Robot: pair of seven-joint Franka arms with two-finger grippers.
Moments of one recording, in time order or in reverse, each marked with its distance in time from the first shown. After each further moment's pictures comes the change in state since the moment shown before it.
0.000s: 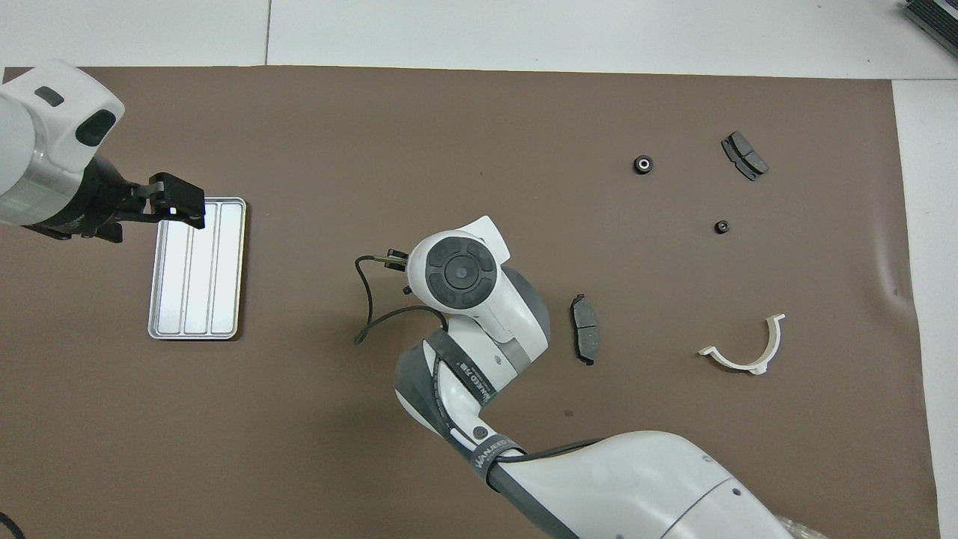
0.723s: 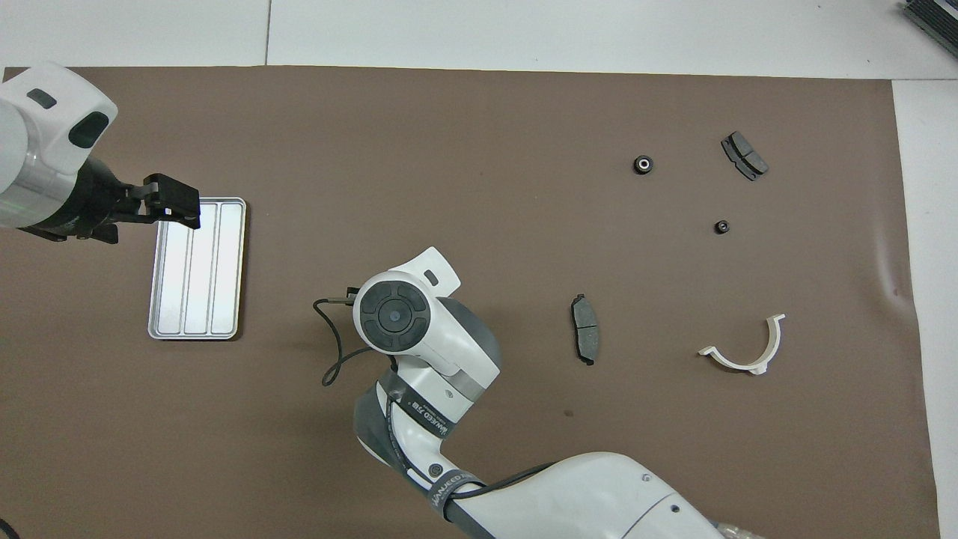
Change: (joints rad) left arm 0.011 -0.007 0.003 -0.018 0.000 0.015 0.000; right arm 0.095 0.035 0.000 0.017 -0.044 -0.017 0.006
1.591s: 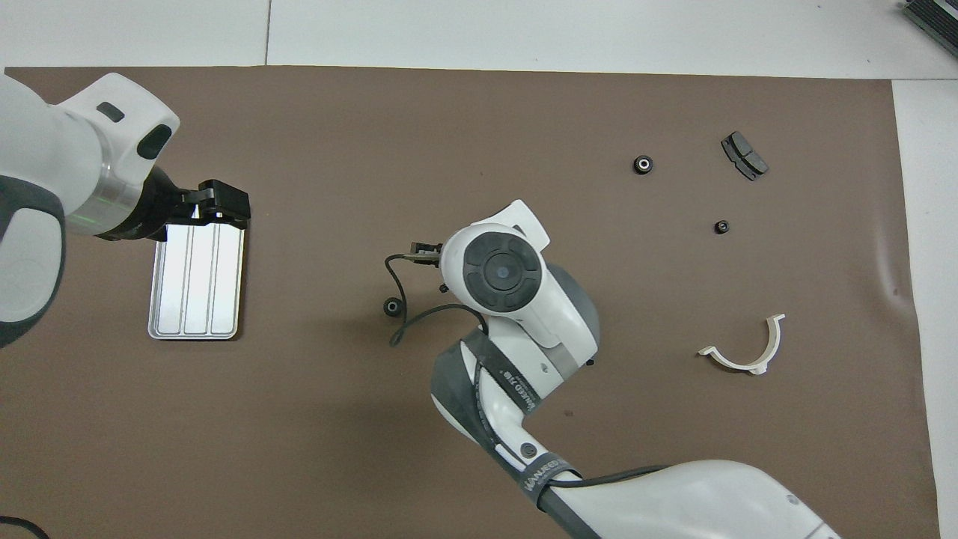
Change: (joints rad) left arm -0.087 -0.006 -0.025 -0.065 -0.003 0.101 -0.069; right arm -0.185 -0.251 -0.019 -0.197 -0.012 -0.023 -0.165
